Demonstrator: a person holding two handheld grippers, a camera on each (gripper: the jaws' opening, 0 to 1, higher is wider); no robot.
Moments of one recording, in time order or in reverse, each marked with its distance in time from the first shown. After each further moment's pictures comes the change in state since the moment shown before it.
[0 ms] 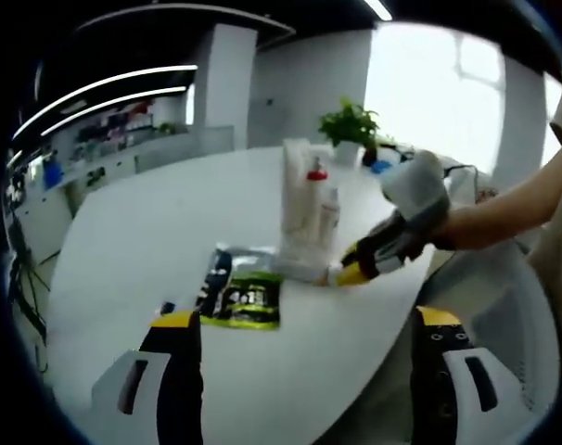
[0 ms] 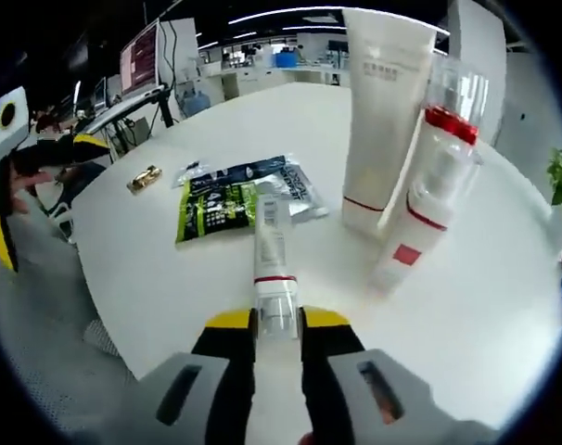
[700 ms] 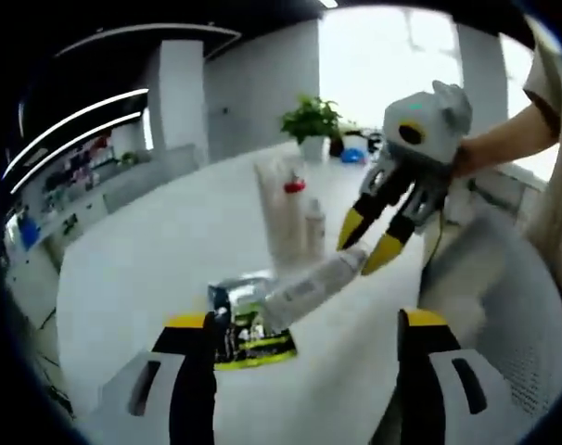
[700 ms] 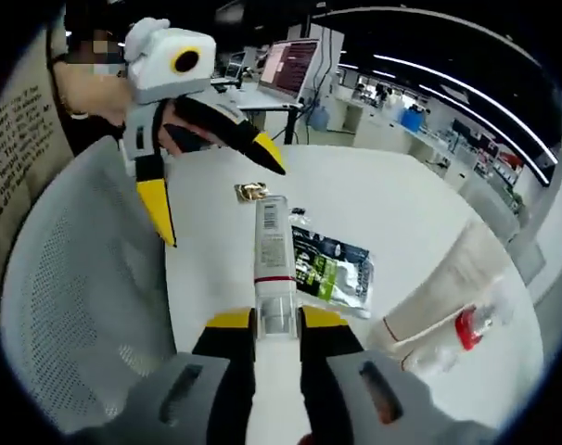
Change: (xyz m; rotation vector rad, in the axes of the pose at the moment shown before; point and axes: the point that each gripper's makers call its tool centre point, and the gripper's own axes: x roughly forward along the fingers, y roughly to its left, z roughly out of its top) left arm 0.015 0.009 0.034 0.241 0.007 -0.125; right arm -0.069 0.053 0.080 -0.556 -0.159 0.289
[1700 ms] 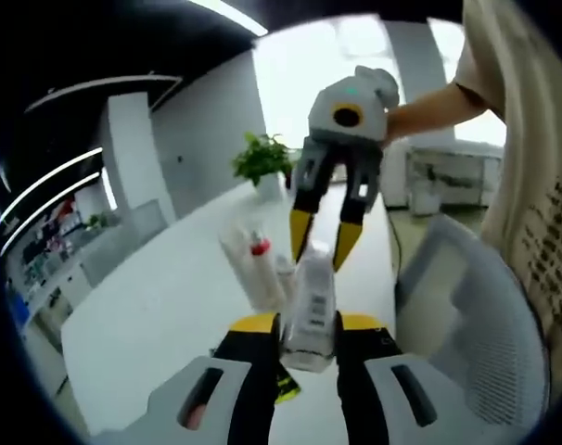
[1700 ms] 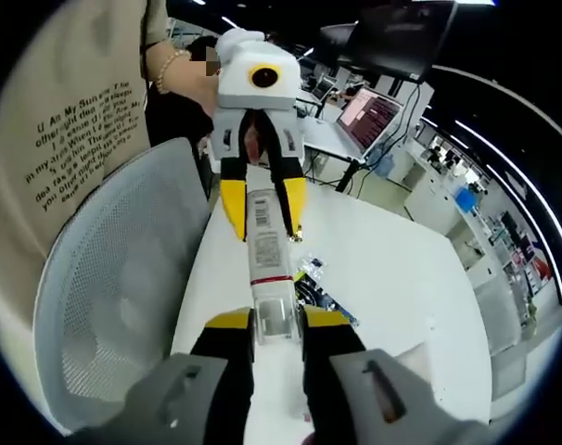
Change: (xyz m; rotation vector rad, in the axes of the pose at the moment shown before) left arm -0.031 -0.028 0.066 0.196 -0.119 -0.128; right arm -0.041 -0.012 0.053 -0.315 -0.078 0.129
